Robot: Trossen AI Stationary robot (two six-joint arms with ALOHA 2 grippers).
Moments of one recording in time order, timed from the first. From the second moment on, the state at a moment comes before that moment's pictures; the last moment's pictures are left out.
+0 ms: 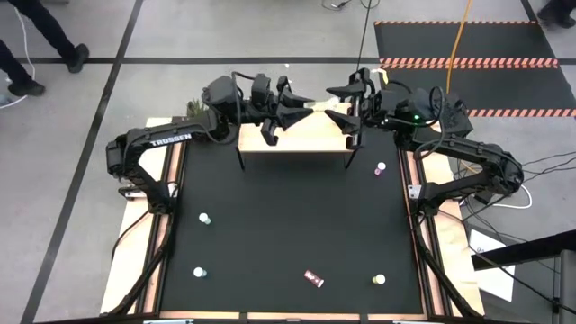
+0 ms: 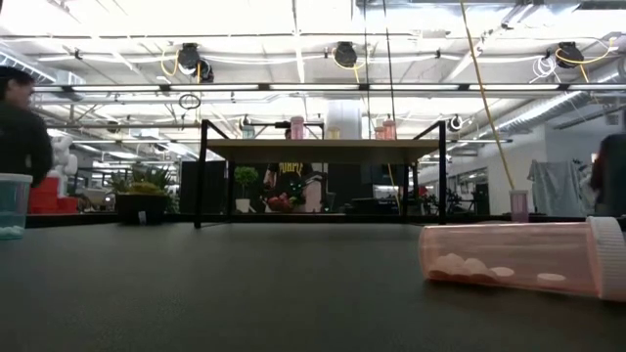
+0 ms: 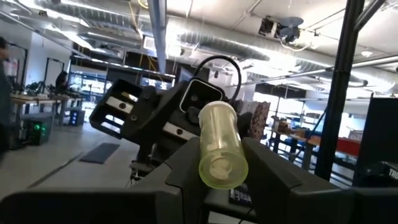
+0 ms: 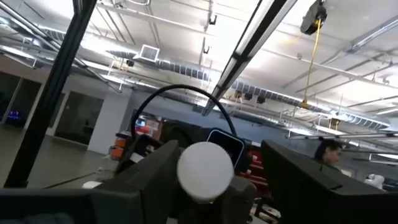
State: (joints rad) left arm 0.34 1.60 1.50 0.49 0.48 -0.34; right arm -0.40 1.24 1.11 0.70 -0.42 -0.04
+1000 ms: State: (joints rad) left arm 0.34 1.60 1.51 0.50 0.50 -0.34; right arm -0.40 1.23 1.11 0.70 -0.45 0.02
